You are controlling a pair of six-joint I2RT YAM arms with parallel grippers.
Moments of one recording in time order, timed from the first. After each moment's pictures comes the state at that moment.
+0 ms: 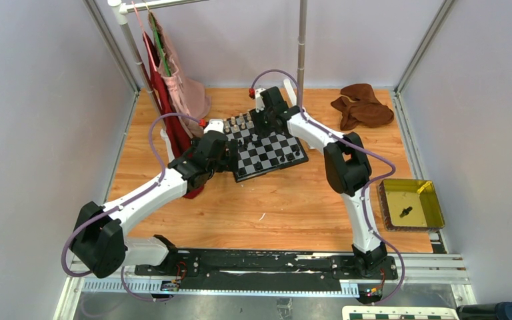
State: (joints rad) left arm -0.62 1.27 0.87 -0.32 -0.40 -0.41; right arm 0.57 2.23 1.86 -0.38 -0.12 0.01
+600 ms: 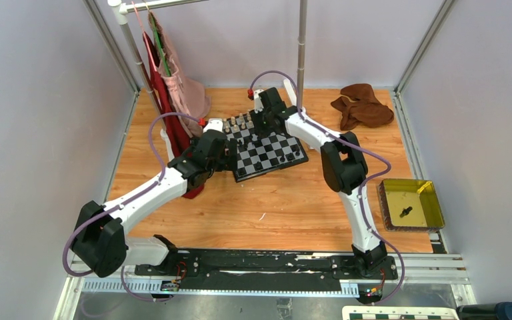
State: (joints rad) left arm -0.60 1.27 0.88 -0.31 -0.40 -0.40; right arm 0.57 2.28 1.90 -0.39 -0.13 0.02
